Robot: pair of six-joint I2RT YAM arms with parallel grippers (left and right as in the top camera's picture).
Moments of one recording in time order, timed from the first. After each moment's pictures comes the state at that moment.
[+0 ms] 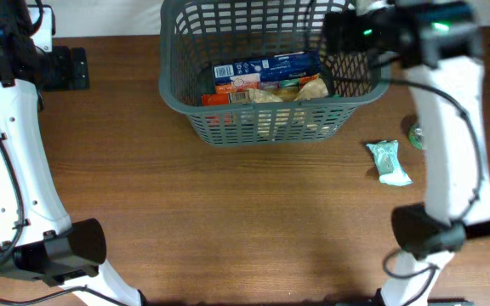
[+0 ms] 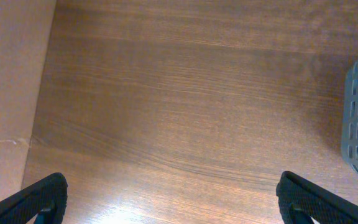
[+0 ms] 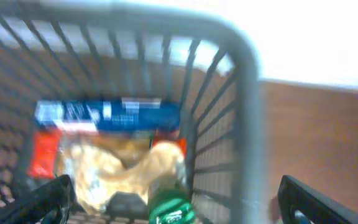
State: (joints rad) left arm 0.21 1.91 2.36 -1.46 -0.15 0.14; right arm 0.17 1.98 2.57 -1.34 0.05 0.02
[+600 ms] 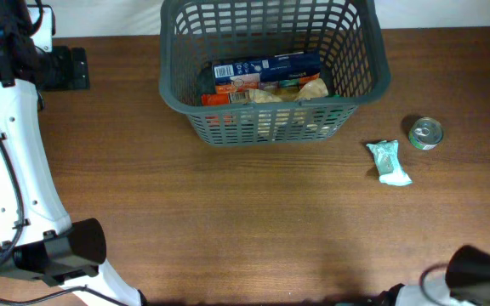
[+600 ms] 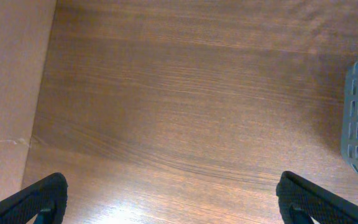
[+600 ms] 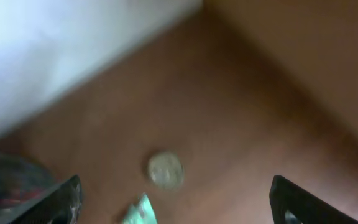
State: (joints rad) left arm 0.21 1.91 2.36 -1.46 -0.15 0.14; right arm -0.49 1.72 2.10 -1.23 0.04 0.19
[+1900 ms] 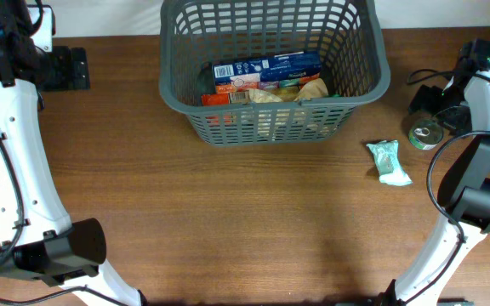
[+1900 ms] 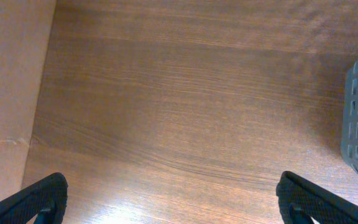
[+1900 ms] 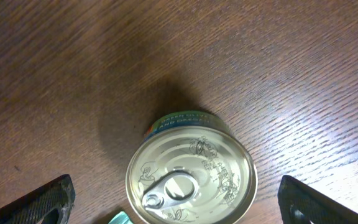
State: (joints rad) left arm 0.21 1.91 2.36 -1.46 -0.15 0.14; right arm -0.37 2.25 1.91 -1.07 0.03 0.24
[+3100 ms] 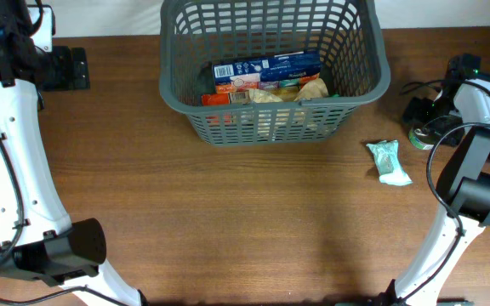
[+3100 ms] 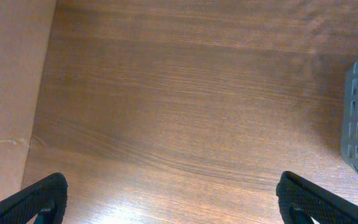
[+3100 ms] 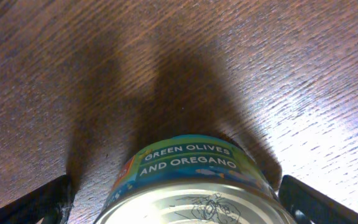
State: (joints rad) left arm 0.21 1.91 2.36 -1.46 -0.15 0.14; right arm -0.37 2.32 1.84 -0.97 0.03 0.22
